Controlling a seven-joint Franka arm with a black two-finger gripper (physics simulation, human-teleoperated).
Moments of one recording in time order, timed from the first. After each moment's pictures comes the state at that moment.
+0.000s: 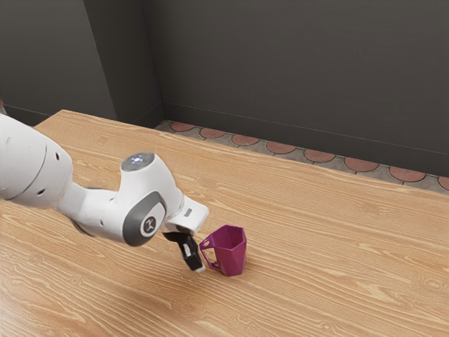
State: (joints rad) arm -0.37 0.17 0.13 -2.41 -0.28 2.78 0.79
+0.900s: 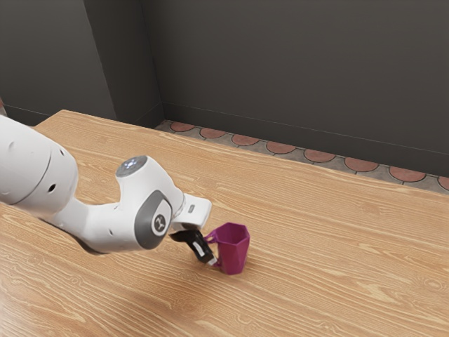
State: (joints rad) arm -0.43 0.17 0.12 -2.40 -0.59 2.86 0.89
